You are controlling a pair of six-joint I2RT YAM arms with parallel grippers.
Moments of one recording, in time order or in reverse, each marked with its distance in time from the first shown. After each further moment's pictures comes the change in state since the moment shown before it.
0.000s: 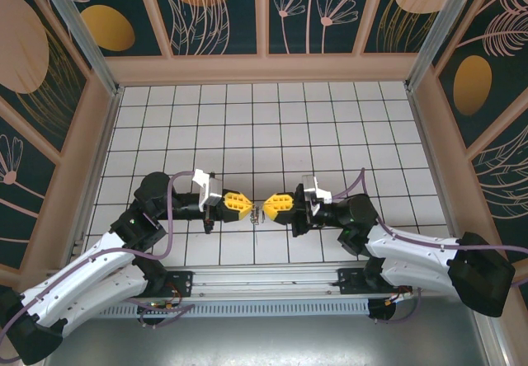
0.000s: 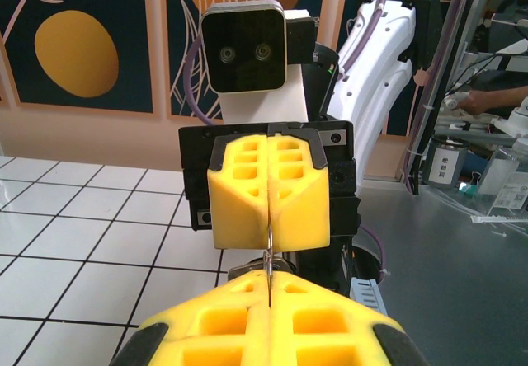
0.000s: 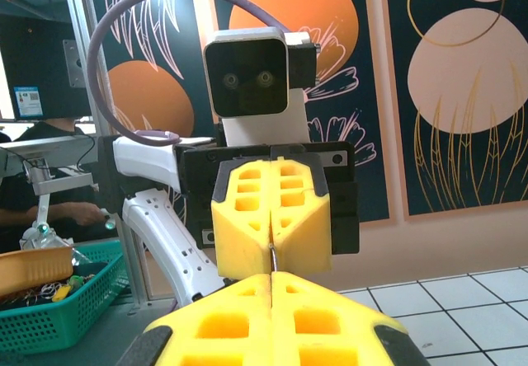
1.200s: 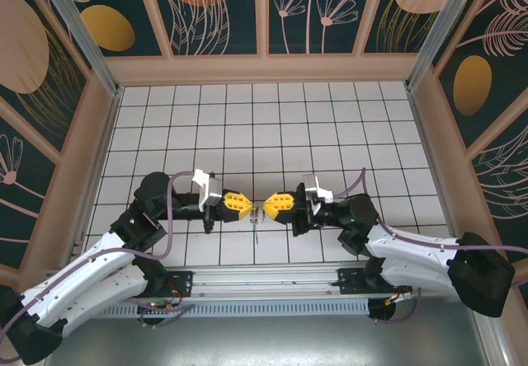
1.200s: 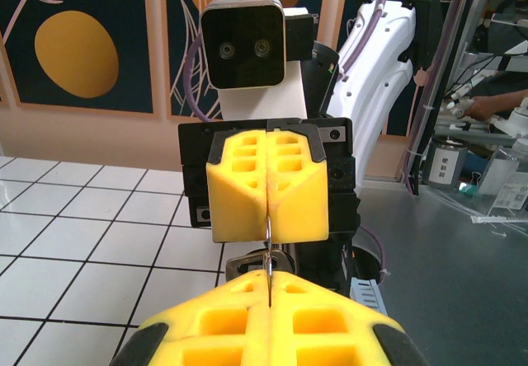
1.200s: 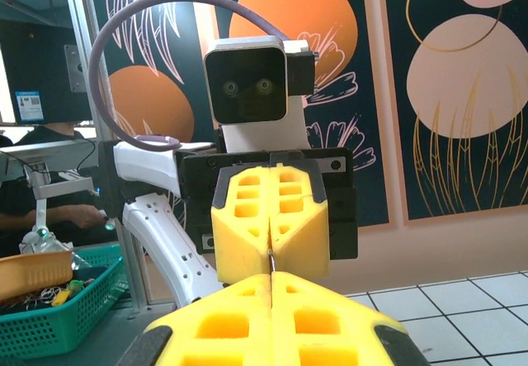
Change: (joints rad) left arm 0.000 0.000 0.000 0.000 0.000 0.000; right arm -0.007 0.000 0.000 0.017 0.000 0.010
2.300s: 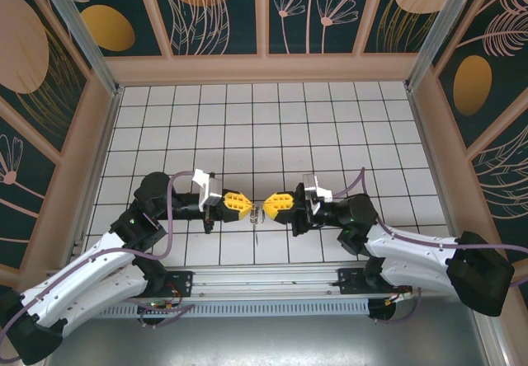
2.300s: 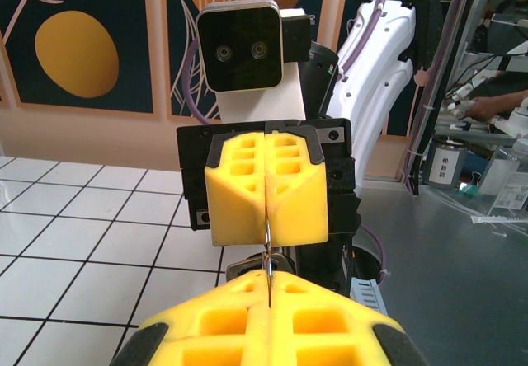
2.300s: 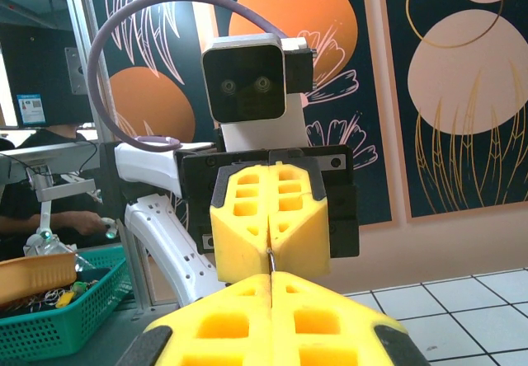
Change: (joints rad) left arm 0.000 0.000 0.000 0.000 0.000 0.000; right arm 0.000 0.009 0.000 0.007 -0.001 0.014
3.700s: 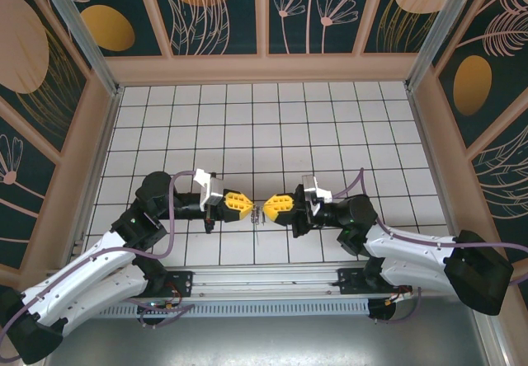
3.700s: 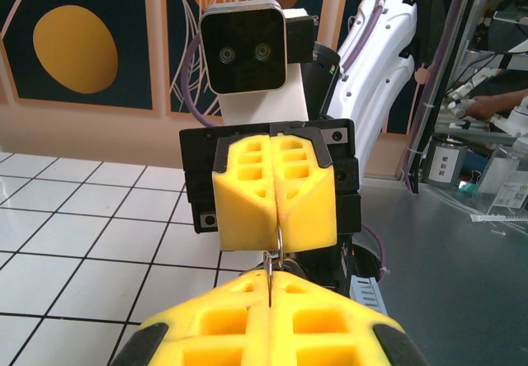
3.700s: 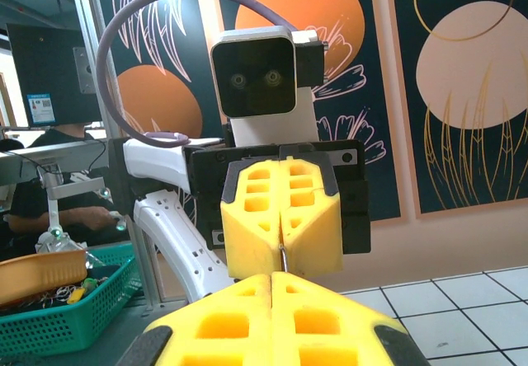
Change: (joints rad) left arm 0.000 0.010 0.000 0.000 0.001 0.000; right arm 0.000 0.013 -0.011 0.026 -0.018 0.019
